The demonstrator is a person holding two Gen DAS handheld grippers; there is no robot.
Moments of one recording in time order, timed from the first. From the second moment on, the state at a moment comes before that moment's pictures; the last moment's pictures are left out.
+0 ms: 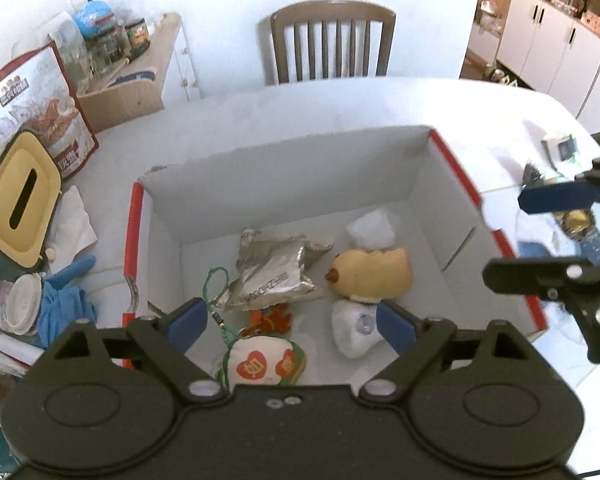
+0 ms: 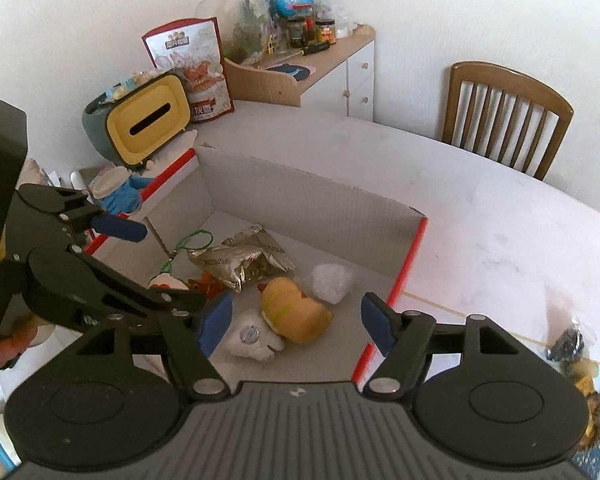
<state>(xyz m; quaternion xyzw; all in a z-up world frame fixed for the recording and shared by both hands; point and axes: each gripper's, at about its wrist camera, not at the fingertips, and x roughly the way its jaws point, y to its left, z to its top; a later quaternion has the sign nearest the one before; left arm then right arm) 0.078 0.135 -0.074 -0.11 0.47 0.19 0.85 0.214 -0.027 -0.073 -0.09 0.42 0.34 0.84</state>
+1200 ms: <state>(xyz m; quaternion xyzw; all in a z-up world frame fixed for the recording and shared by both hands) 0.136 -0.033 -0.043 -0.13 0.42 0.14 0.88 0.190 -0.280 -0.062 -0.05 0.39 0.26 0.88</state>
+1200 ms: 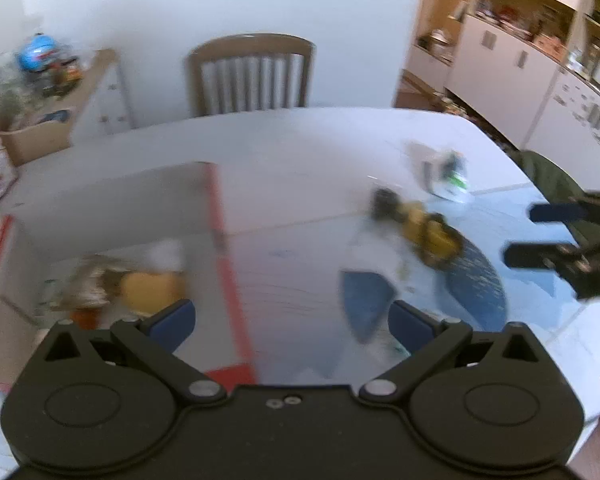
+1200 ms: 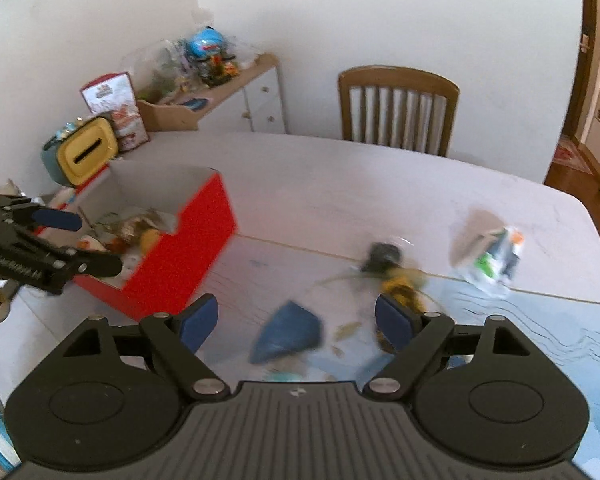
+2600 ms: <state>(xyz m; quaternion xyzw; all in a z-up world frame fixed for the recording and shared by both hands) 0.215 -0.129 -0.165 -0.09 0.48 0.15 0.86 0.310 -0.313 -0.170 -0.09 0.45 0.29 0.84</state>
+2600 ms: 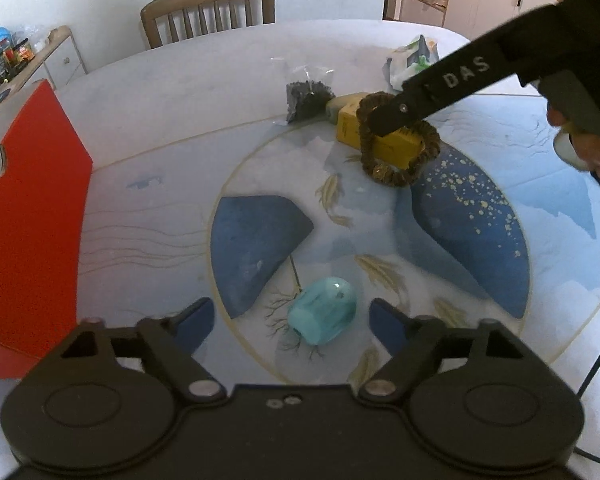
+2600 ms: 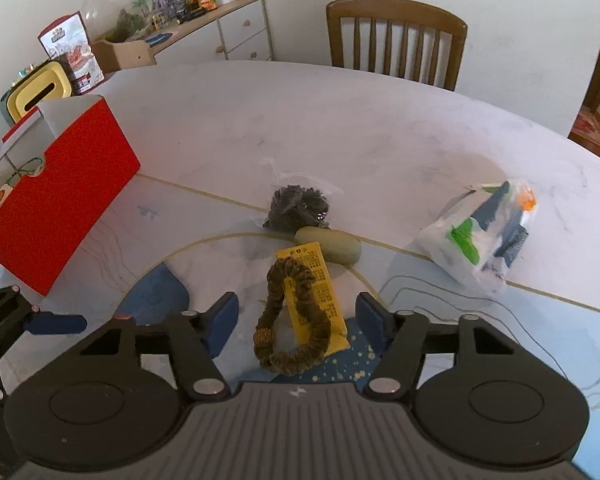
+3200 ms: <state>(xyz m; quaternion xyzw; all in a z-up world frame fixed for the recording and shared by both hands) 0.224 -0.135 -0.162 -0.09 0.47 0.14 0.86 0.322 -0.302 -0.180 -0.11 0.47 0.29 0.83</state>
